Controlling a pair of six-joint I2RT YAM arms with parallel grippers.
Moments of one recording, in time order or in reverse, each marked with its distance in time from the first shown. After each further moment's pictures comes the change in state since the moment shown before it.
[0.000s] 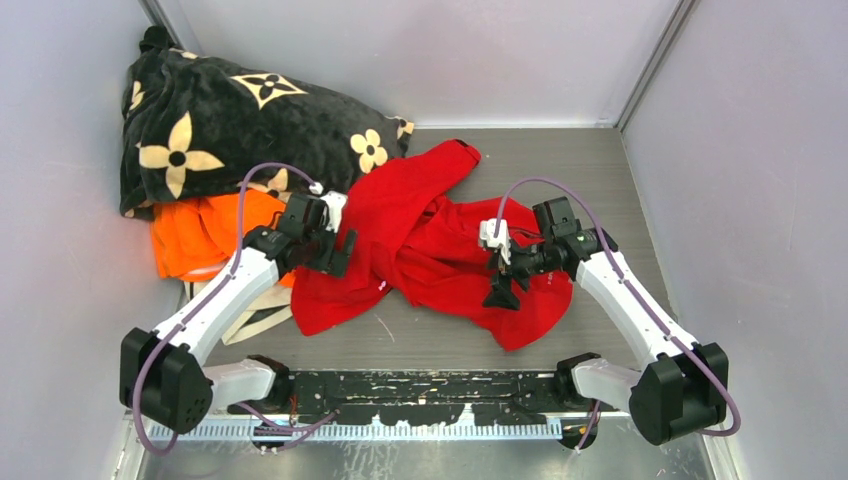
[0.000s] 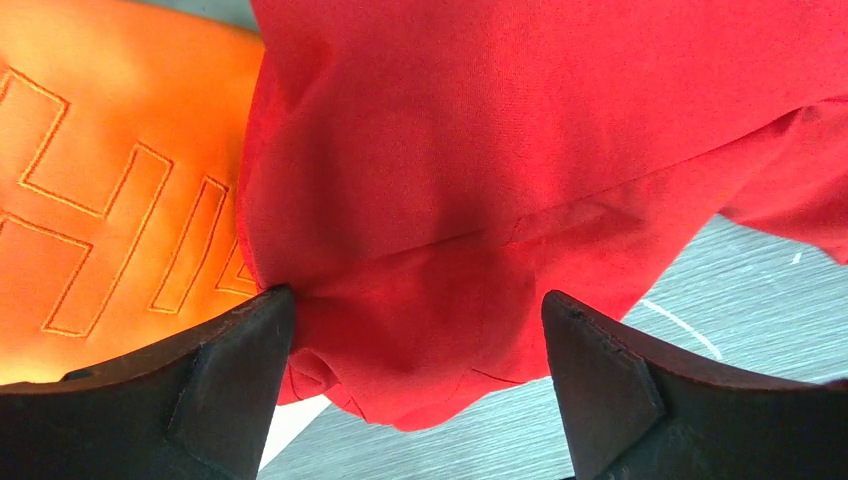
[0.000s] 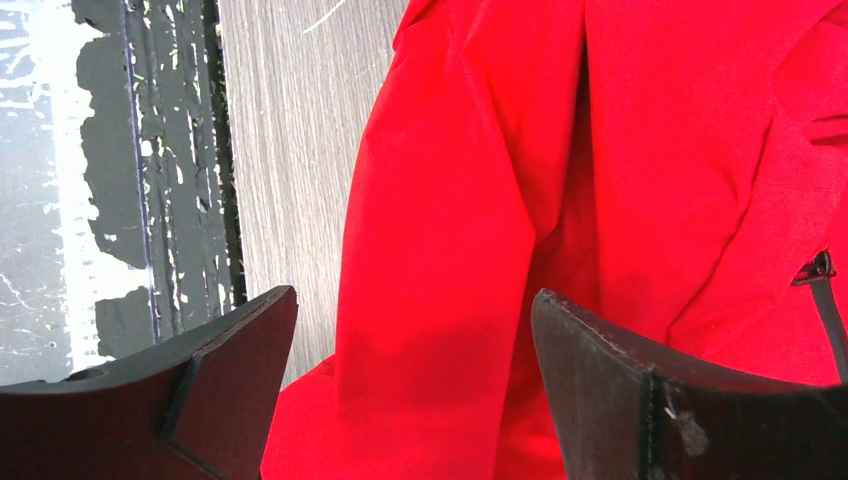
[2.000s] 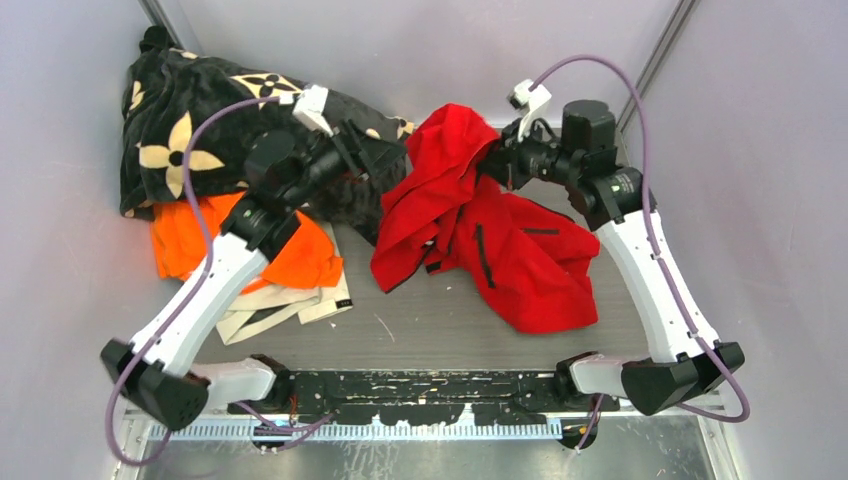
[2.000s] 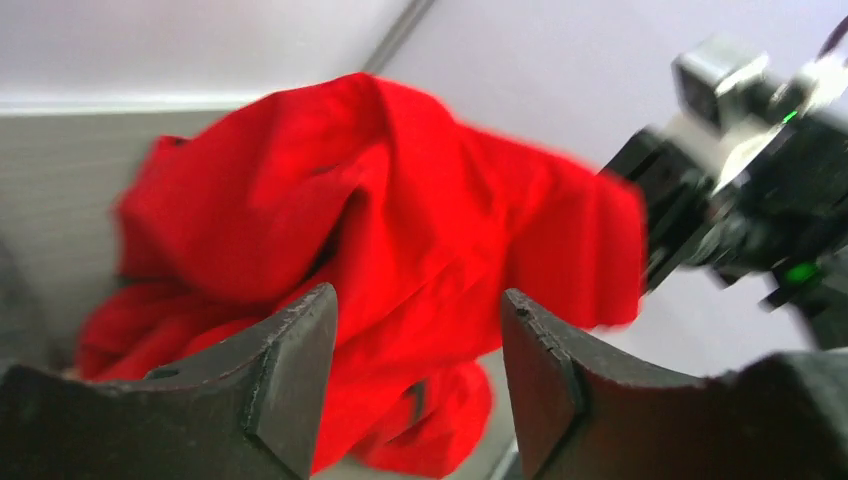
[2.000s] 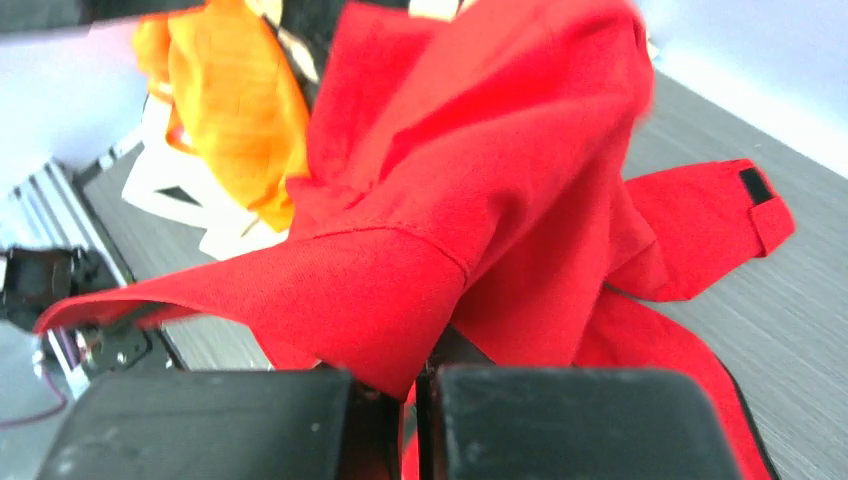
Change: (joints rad) left arm -0.118 0.099 0.430 0.657 0.385 -0.727; right arm 0.068 0.137 0.637 0.218 0.318 0.837
